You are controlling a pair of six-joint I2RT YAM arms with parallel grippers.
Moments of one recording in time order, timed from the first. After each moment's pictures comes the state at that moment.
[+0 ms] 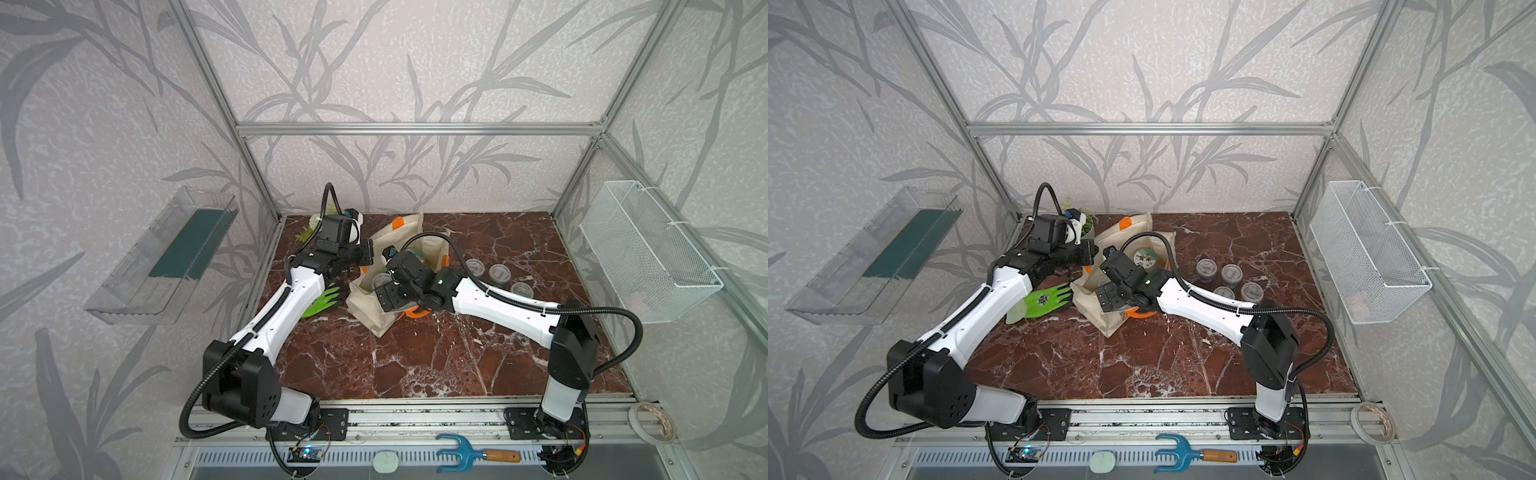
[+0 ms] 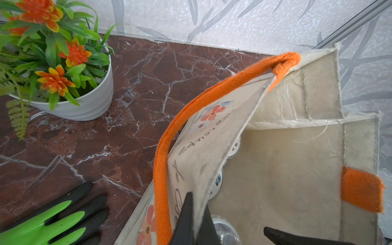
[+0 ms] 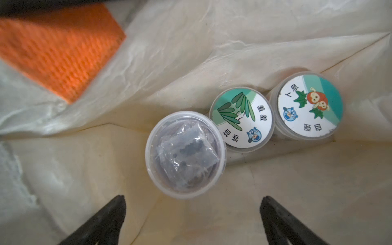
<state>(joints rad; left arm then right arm) -0.28 1.42 1.24 -0.50 0.18 -0.31 0.97 1.82 1.54 -0.56 0.17 0.35</state>
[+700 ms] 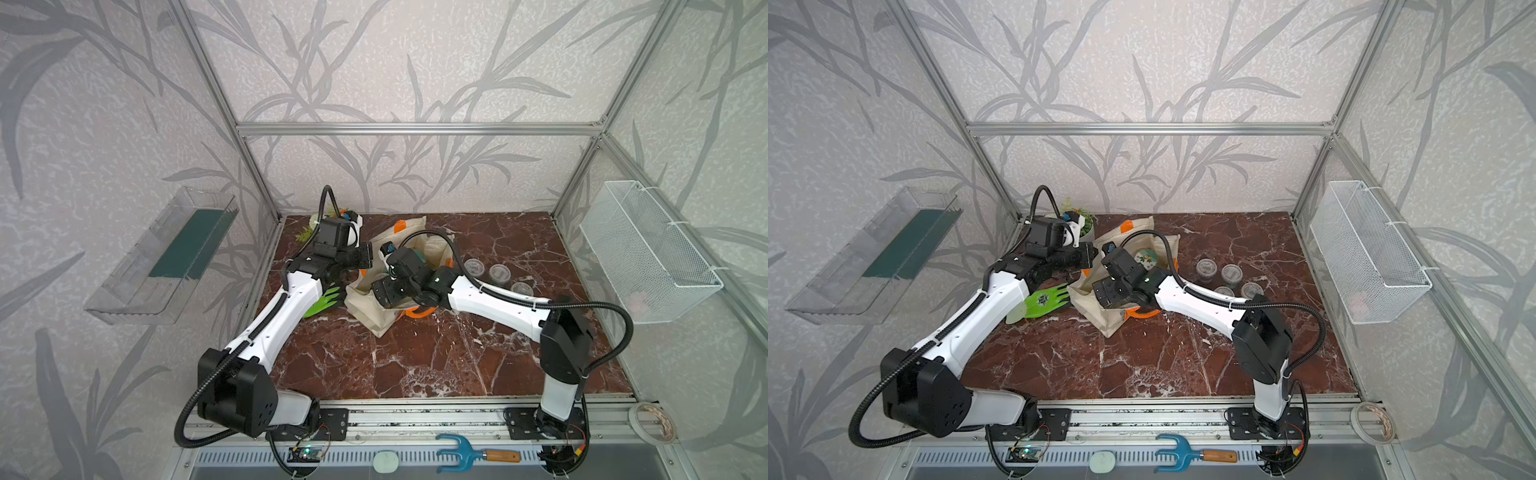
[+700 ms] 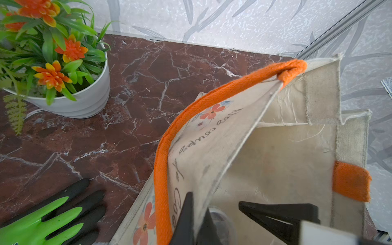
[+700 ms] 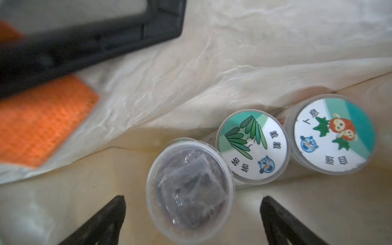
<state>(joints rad) -0.28 1.38 1.20 -0.49 0.20 -0.31 0.94 1.88 1.54 -0.43 0.10 0.35</state>
